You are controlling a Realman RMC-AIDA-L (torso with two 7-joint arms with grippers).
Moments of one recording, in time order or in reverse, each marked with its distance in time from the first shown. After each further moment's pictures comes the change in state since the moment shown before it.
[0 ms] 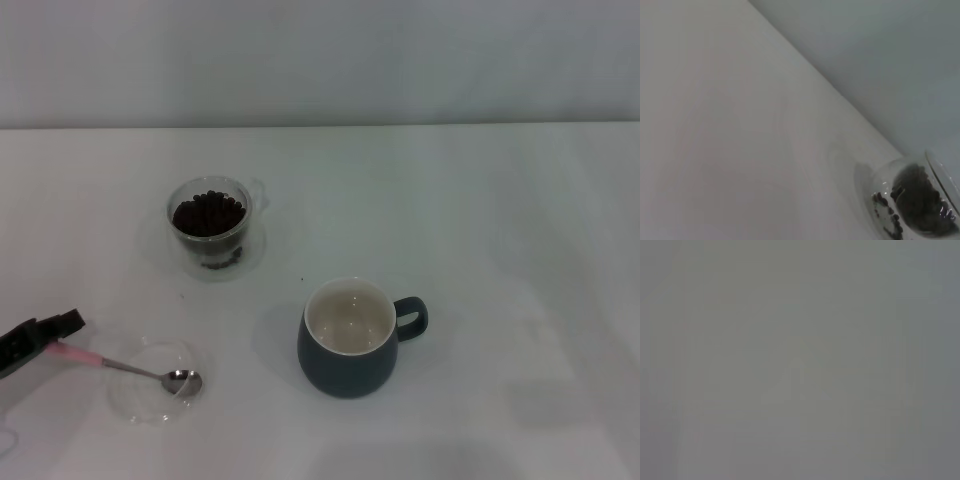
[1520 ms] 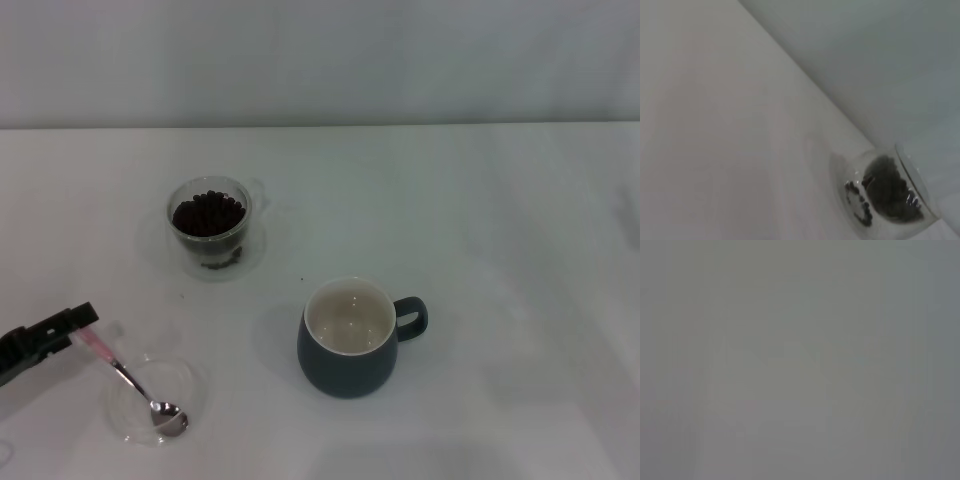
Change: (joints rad) left arm 0.020 0.039 0.010 -0.032 -0.005 -0.097 -0.018; right arm 0.064 0.004 -0.002 -0.006 -0.003 0.013 -0.001
